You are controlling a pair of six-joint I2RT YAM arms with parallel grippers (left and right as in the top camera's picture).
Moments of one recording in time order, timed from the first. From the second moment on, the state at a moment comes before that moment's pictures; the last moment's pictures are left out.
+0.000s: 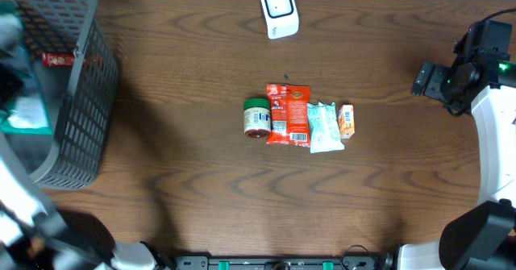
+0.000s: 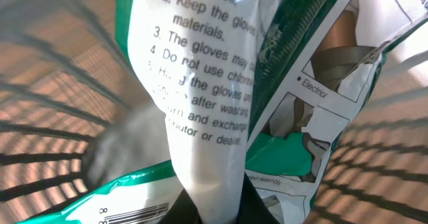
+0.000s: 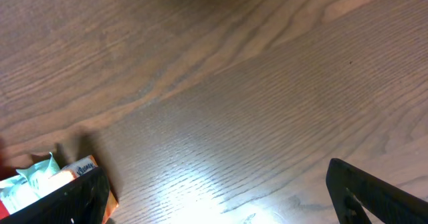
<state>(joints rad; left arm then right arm) 0.68 1.61 1.73 -0.99 0.02 -0.19 -0.23 1.62 1.45 -0.99 0.08 0.19</state>
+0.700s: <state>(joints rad) 0.33 1.24 1.67 -1.31 0.23 -0.41 -0.23 1.62 1.45 -0.99 0.08 0.19</state>
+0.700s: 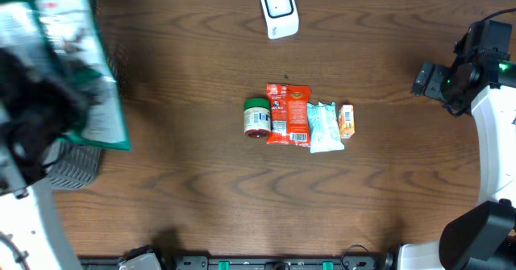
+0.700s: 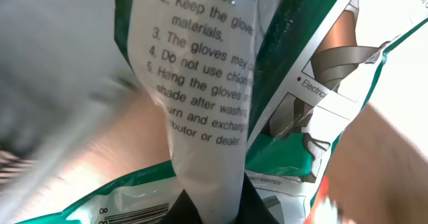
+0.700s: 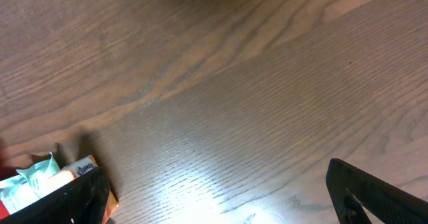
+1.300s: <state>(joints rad) -0.15 1.50 1.25 -1.00 0.16 -0.54 -0.23 1.62 1.45 -0.99 0.08 0.19</state>
